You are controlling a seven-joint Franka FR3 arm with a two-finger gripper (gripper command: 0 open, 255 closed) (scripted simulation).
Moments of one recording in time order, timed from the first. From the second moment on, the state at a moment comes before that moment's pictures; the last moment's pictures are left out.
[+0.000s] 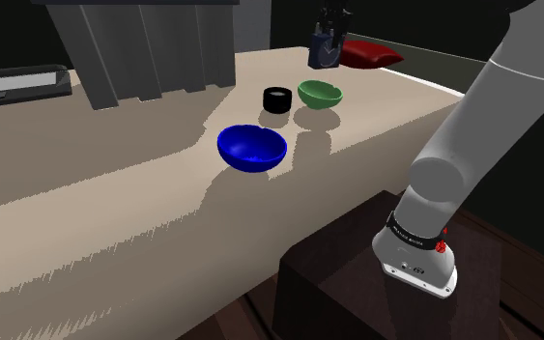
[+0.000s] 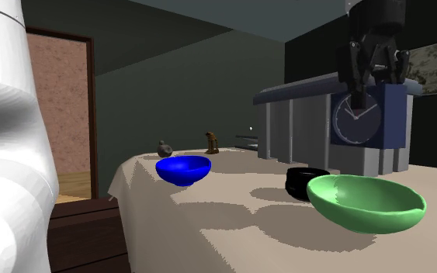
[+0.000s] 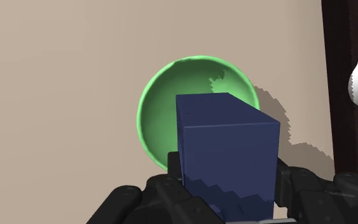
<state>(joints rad) -0.21 -0.09 -0.29 -1.68 -0.01 1.60 -1.58</state>
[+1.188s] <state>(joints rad) -0.21 -0.11 -0.29 -1.90 -0.02 1.79 -1.58</state>
